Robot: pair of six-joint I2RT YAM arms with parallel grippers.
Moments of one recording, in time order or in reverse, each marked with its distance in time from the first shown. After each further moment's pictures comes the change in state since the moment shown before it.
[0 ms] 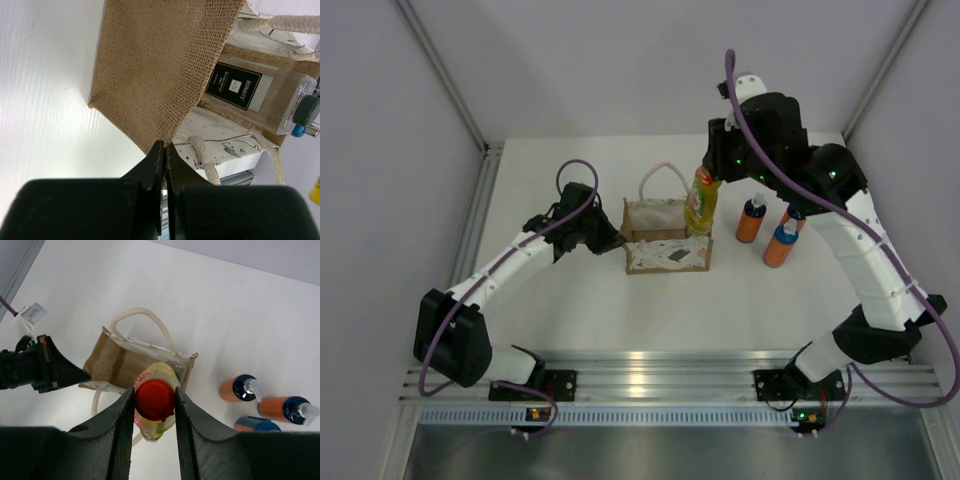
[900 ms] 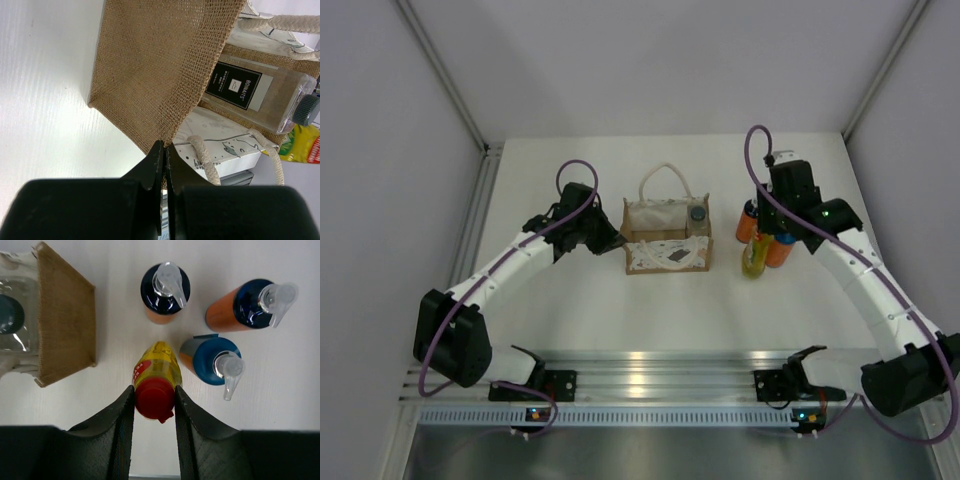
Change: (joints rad) left arm 0.000 0.000 0.000 0.000 0.004 0.000; right arm -0.363 -0.331 -0.819 0.191 -0.027 -0.017
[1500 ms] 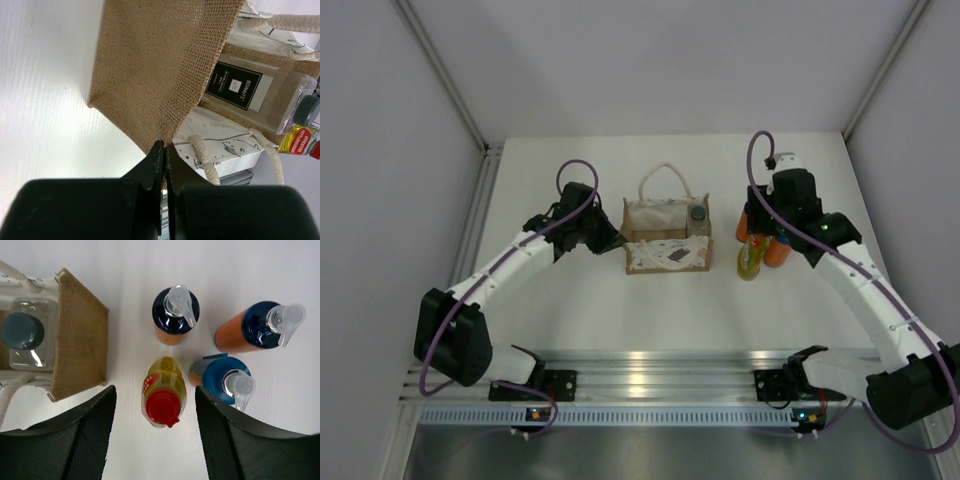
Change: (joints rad) left arm 0.002 0.004 0.000 0.001 0.005 0.000; right arm -0.002 -0.075 -0.181 0.207 -0.020 -0.009
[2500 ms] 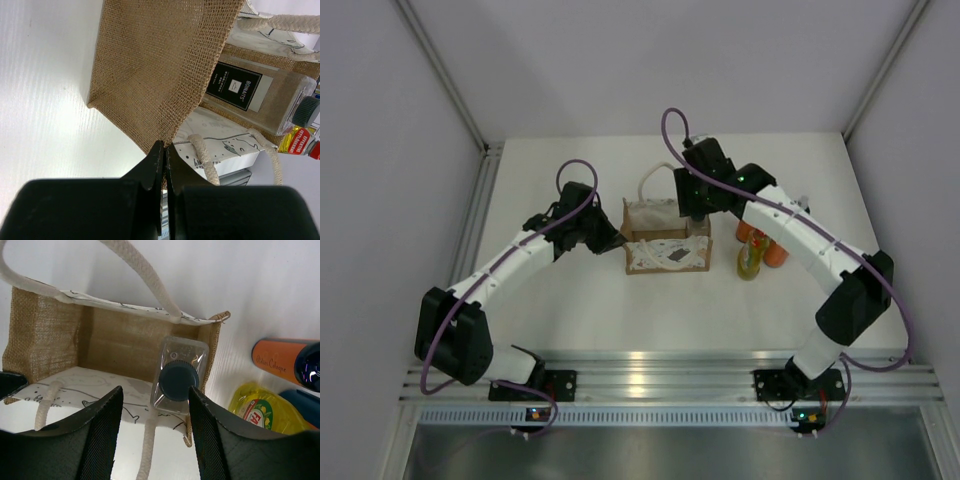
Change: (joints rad) left arm 0.005 0.009 0.000 0.005 0.015 0.000; right arm 0.301 0.505 0.511 -0.163 0.006 0.174
